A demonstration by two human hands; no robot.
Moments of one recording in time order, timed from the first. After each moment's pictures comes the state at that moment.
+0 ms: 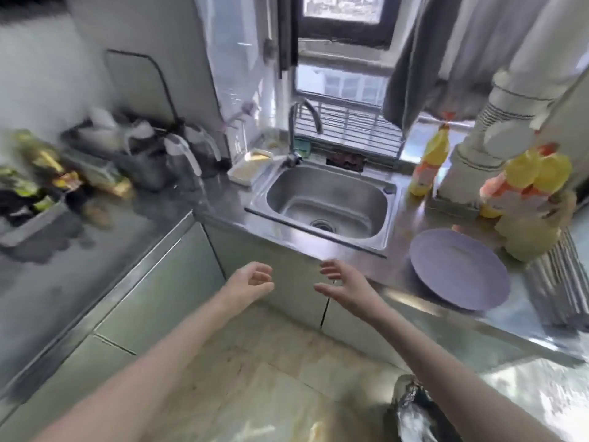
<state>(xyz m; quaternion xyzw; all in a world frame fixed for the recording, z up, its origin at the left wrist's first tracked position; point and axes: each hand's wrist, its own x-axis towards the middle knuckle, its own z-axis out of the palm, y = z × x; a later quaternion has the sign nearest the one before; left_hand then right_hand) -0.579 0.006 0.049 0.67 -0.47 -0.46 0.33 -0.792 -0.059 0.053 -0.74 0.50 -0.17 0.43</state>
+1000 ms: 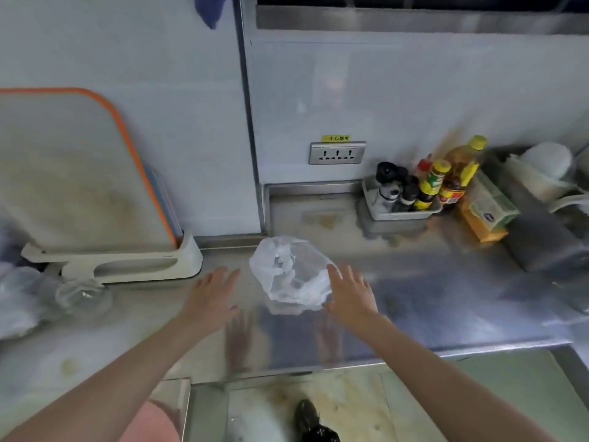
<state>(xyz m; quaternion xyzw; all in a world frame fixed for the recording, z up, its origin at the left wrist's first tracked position) -0.086 0.422 0.000 0.97 -0.18 -0.13 0.04 -0.131 0.165 -0.007 -0.98 0.06 0.14 0.08</state>
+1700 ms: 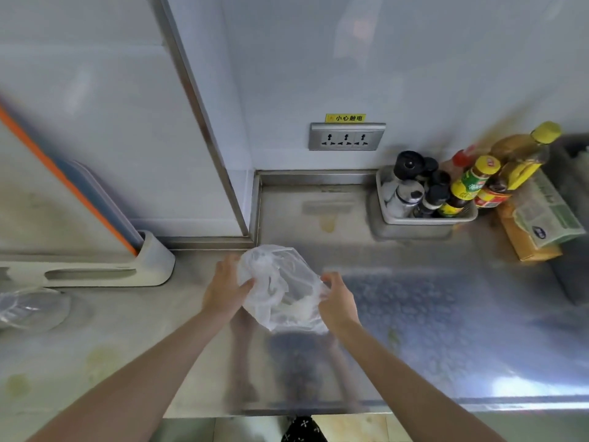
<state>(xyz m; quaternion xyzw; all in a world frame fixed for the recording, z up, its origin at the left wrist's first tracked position) -0.007 0.332 -0.063 0.93 0.07 -0.16 0.33 -0.055 0.132 -0.066 -0.84 0.26 0.19 0.44</state>
